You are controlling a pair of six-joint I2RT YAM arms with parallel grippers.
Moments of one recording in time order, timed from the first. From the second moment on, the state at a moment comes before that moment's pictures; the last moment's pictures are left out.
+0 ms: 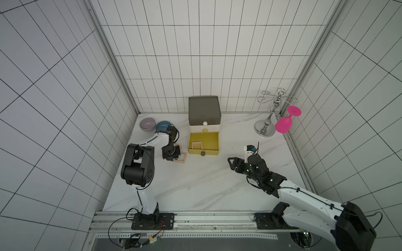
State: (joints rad) left arm -0.17 1.87 1.24 -0.91 0.07 -0.40; right arm 0.81 1.00 0.46 0.02 0.10 0.80
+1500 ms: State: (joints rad) left arm -0.45 1.88 1.68 -0.98 0.15 -0.40; right arm 0.81 0.98 0.45 0.01 0.11 0.80
